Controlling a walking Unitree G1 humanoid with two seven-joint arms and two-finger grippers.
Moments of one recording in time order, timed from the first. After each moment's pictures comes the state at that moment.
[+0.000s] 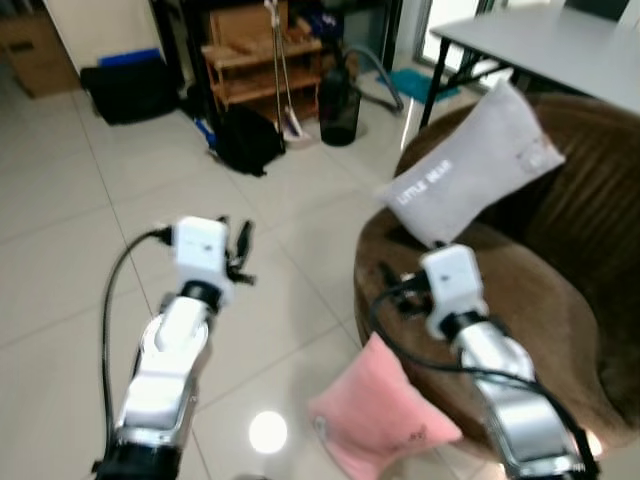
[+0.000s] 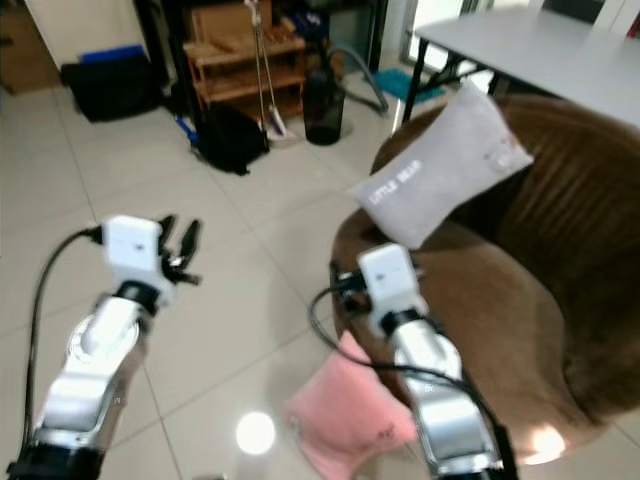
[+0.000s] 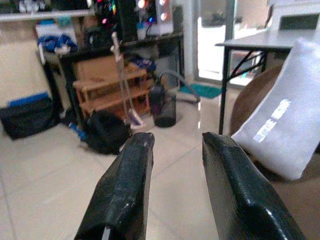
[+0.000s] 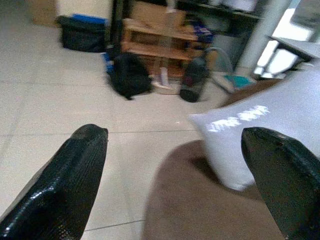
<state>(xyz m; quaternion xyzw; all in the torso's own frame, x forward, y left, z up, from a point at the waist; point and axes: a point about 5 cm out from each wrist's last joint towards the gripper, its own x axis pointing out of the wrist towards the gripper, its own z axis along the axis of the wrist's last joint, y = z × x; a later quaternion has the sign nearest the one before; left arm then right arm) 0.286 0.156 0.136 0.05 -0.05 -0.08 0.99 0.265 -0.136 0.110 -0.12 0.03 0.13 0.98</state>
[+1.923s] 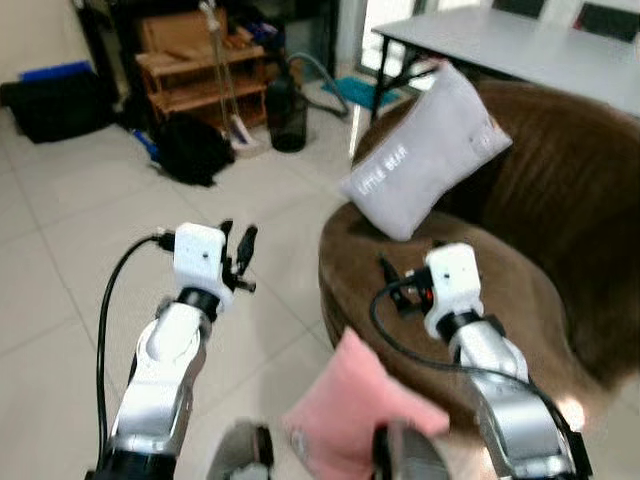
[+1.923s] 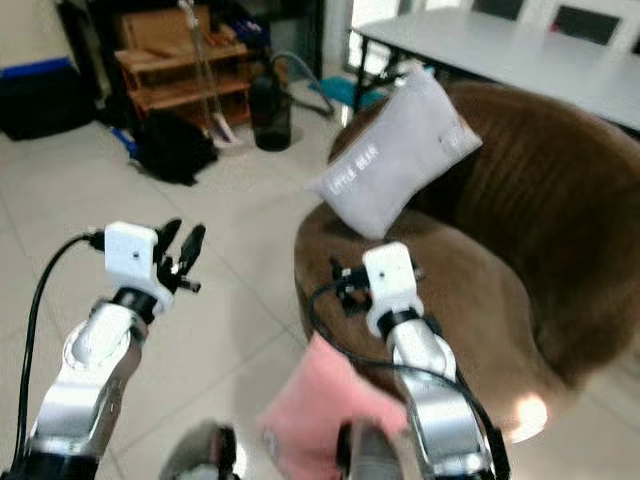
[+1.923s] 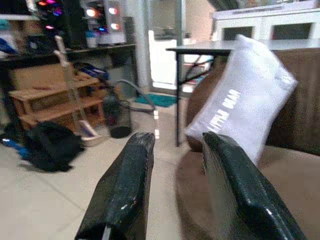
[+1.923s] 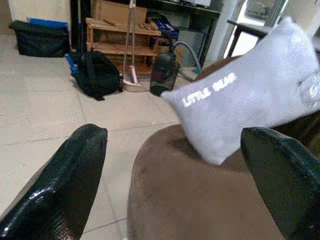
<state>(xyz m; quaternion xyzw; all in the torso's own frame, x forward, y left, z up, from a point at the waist) 0.278 0.157 0.128 0.04 -0.04 -0.13 0.99 0.260 -0.129 0.106 -0.08 0.04 0.14 0.99</state>
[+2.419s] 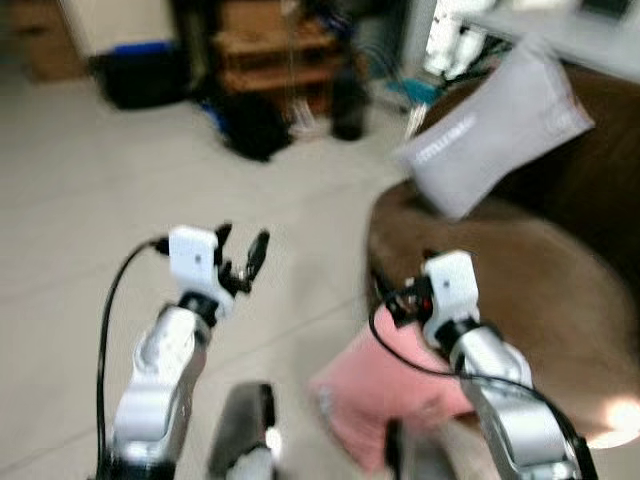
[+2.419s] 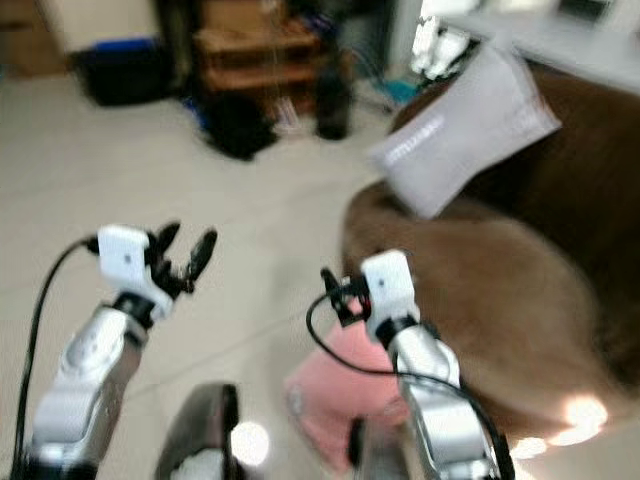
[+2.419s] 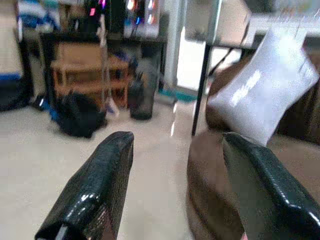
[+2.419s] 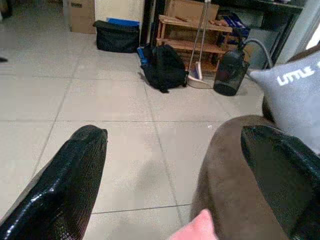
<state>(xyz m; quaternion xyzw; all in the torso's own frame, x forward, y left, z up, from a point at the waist) 0.266 0.159 0.117 -0.02 -0.02 -0.14 0.99 0.257 -0.128 0.103 -0.07 0.05 0.18 0.98</state>
